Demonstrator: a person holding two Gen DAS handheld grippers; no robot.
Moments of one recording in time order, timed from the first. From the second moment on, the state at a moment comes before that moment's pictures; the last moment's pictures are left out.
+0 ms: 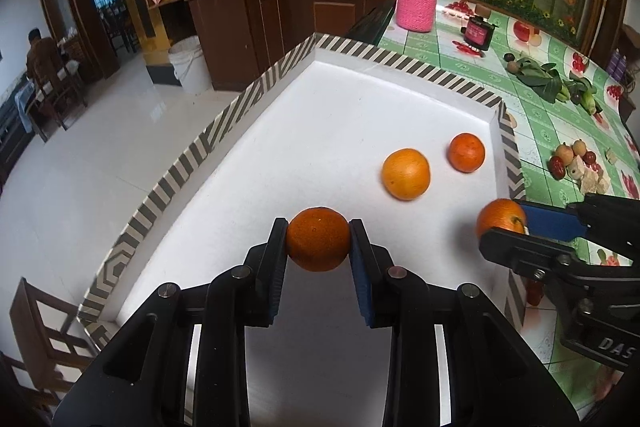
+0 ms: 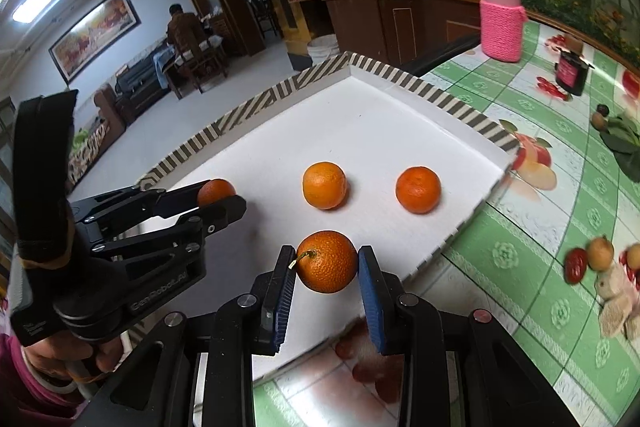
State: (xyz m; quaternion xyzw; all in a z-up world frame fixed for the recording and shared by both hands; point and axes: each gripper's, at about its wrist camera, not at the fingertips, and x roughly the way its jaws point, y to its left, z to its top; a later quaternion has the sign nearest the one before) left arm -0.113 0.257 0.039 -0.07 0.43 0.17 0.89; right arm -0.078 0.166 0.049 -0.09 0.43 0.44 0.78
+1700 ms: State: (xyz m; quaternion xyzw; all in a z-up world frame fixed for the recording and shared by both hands) left arm -0.102 0.165 0.072 -0.06 0.37 0.08 0.92; right arm -0.073 -0.039 0.046 -0.01 0.42 0.25 0.87
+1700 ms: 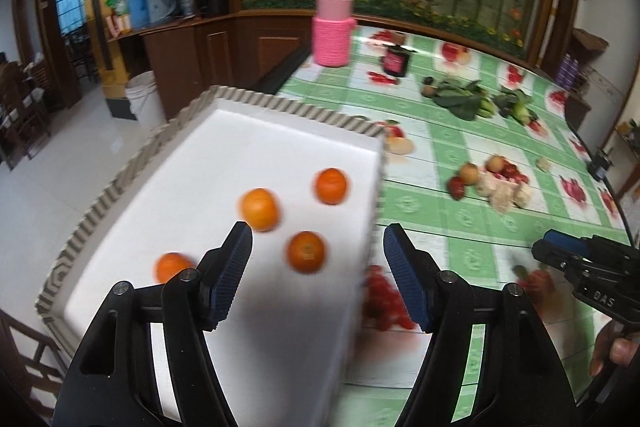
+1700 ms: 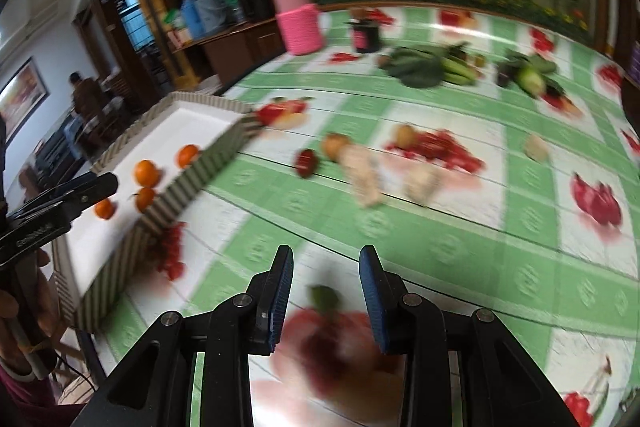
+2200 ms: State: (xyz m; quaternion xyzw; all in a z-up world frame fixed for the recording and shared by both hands) left arm -0.046 0.092 0.056 -0.04 0.42 0.00 0.91; right arm -0.037 -0.067 0.036 -0.01 0.44 0.23 0.87
